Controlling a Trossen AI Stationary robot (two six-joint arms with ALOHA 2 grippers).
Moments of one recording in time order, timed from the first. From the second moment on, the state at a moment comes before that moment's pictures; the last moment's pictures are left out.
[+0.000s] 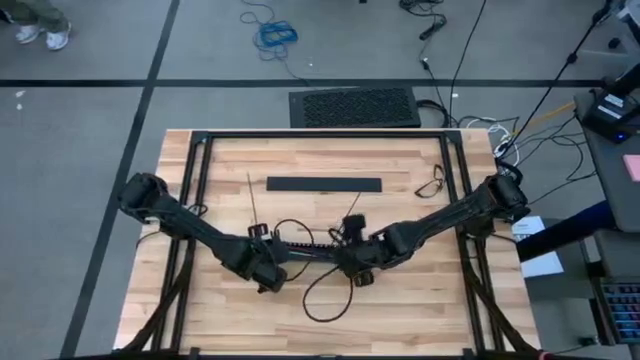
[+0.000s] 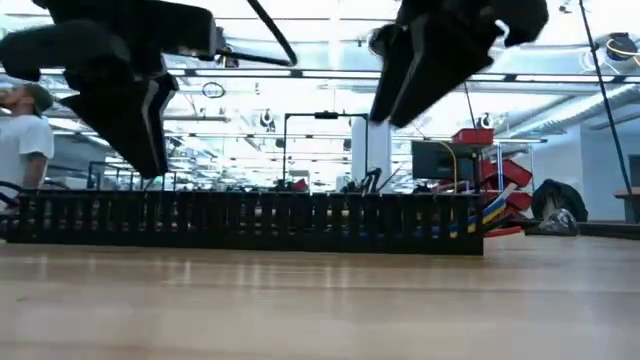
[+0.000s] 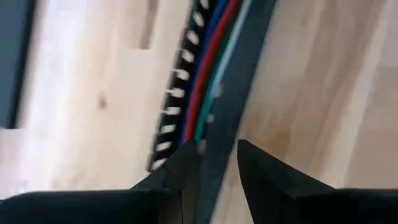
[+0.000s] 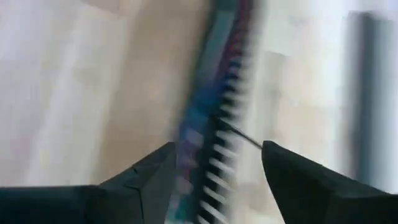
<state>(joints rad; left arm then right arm) -0.48 1.64 1.08 -0.89 -0.40 -0.65 0.37 1.73 1.37 -0.79 0.45 0.06</state>
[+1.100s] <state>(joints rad) 0.35 1.16 0.71 -0.37 0.07 -0.58 -0.62 1.31 0.61 -0.29 -0.16 0.34</state>
